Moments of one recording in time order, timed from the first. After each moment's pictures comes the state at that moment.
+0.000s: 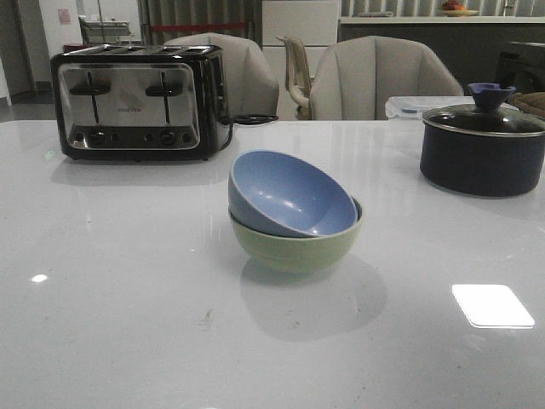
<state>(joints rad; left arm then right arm) -0.08 0.00 0.01 0.00 0.00 0.04 0.41 0.84 -0.73 -0.03 0.74 0.01</state>
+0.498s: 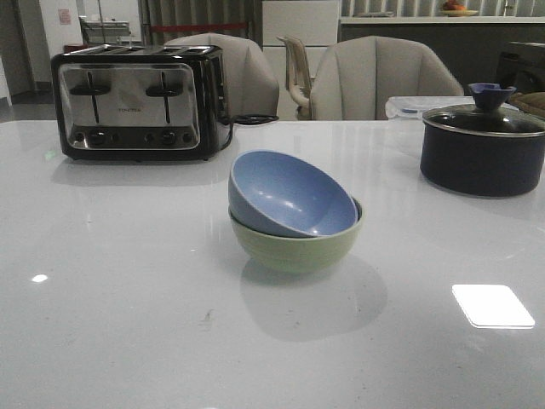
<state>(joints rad) -0.08 0.00 0.01 0.00 -0.01 0.04 0.41 0.83 -0.72 -0.03 0.74 0.01</state>
